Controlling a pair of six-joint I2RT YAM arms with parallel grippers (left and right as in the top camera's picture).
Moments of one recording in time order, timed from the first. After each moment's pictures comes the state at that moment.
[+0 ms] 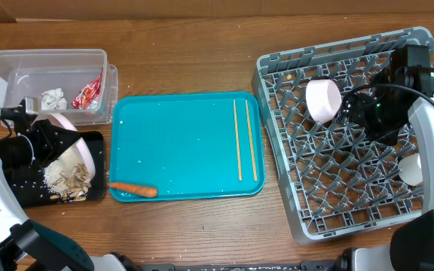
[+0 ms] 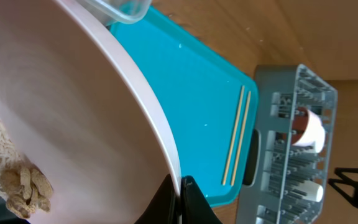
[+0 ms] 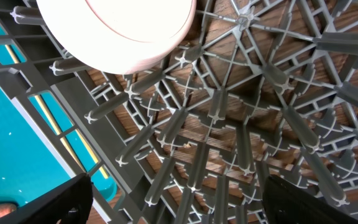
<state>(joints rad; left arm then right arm) 0.72 1.58 1.36 -1.27 0.81 0.21 -0.14 1.62 1.49 -1.33 -0.21 0.23</state>
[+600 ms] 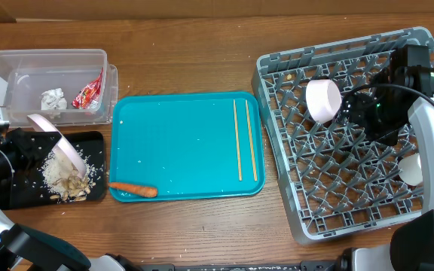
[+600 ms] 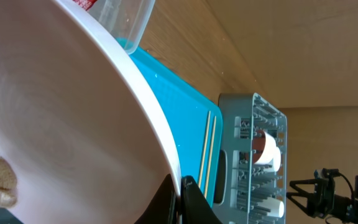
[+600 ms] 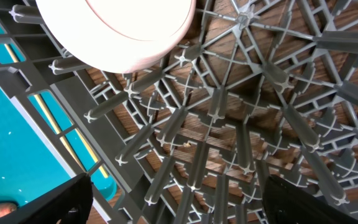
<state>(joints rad) 0.88 1.58 1.36 -1.32 0.99 0.30 -0.14 1.62 1.49 -1.33 -0.21 0.23</state>
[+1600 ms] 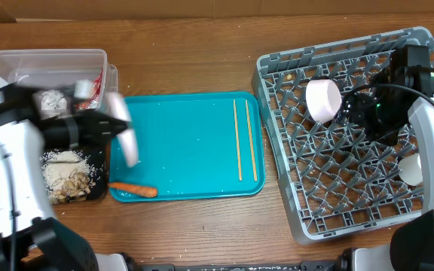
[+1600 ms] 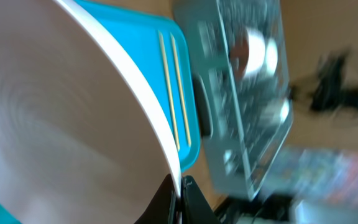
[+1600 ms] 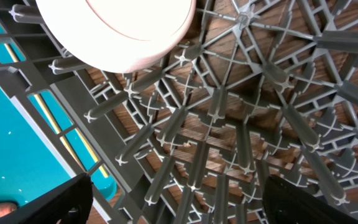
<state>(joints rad) 0.37 1.58 1.36 -1.31 0.96 0.35 -0.14 1.62 1.49 -1.33 -0.21 0.23</state>
